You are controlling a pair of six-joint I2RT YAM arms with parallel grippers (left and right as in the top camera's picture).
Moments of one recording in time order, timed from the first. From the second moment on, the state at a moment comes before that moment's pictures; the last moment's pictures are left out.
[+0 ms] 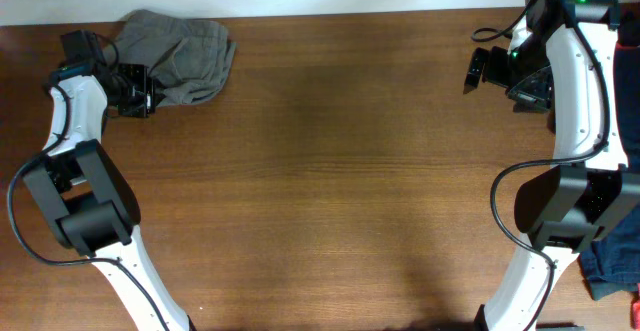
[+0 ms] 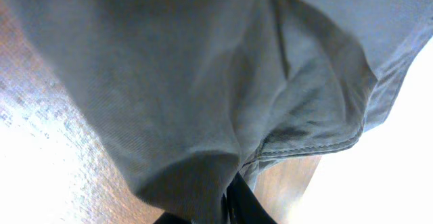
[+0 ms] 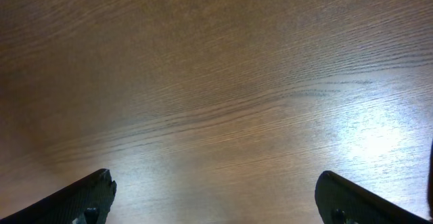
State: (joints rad) left arm 0.32 2.32 1.91 -0.76 0.49 -1.13; right arm -0.15 2.13 2.26 -1.62 -0.13 0.23
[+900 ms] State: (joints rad) left arm 0.17 2.32 1.91 -0.64 0.44 -0.90; right arm -0.15 2.13 2.26 -1.62 -0.13 0.23
